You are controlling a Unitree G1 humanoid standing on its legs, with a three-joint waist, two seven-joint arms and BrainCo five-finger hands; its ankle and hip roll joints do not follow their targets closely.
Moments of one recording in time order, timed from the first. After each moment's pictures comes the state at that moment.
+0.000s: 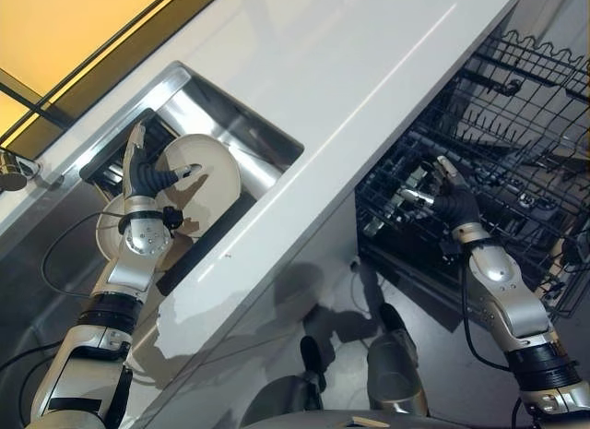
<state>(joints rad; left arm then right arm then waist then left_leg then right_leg) -0.44 0.63 -0.11 0.45 0.03 -0.13 0.48 -0.15 -0.56 0.06 -0.13 0.40 0.08 -0.12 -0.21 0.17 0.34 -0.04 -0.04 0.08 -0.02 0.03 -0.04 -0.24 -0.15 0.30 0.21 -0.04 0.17</state>
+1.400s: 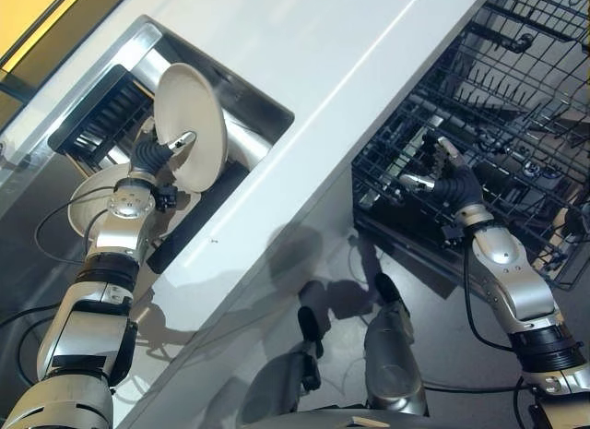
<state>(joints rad) -0.68 0.65 -0.15 0.73 -0.37 -0.15 -0.01 -0.23 -0.60 0.07 -0.13 0.38 0.12 -0.09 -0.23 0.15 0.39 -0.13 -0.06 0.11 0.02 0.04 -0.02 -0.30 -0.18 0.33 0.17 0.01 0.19</state>
